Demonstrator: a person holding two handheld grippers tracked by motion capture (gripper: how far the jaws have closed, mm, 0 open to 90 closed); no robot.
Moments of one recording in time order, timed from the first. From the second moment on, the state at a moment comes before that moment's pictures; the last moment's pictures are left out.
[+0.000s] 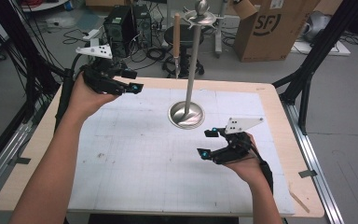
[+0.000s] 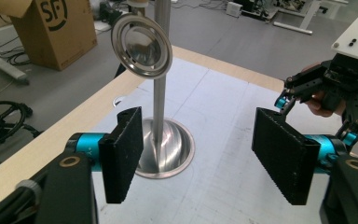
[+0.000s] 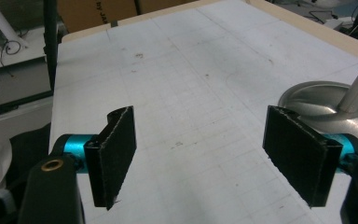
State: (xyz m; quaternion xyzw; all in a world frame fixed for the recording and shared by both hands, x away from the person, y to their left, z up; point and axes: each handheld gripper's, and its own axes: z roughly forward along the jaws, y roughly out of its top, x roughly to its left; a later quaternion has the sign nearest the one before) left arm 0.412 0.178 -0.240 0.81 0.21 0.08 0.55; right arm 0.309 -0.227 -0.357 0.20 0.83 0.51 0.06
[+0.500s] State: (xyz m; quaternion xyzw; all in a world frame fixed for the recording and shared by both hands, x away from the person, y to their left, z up) left arm 0.385 0.198 -0.259 0.80 0.21 0.09 0.55; right arm 0.310 -0.232 -0.359 0.21 0.83 0.52 0.07
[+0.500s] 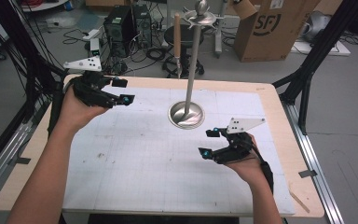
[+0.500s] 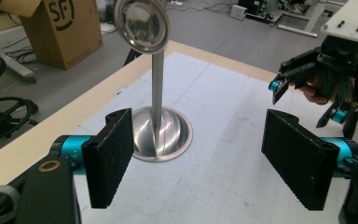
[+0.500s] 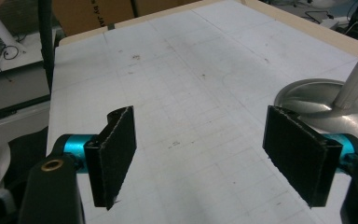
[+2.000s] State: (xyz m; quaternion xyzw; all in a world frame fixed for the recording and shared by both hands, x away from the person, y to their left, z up) left arm 0.321 0.214 -0.350 0.80 0.22 0.08 0.56; right arm 0.306 -0.238 -0.363 0.22 0.82 0.53 0.06
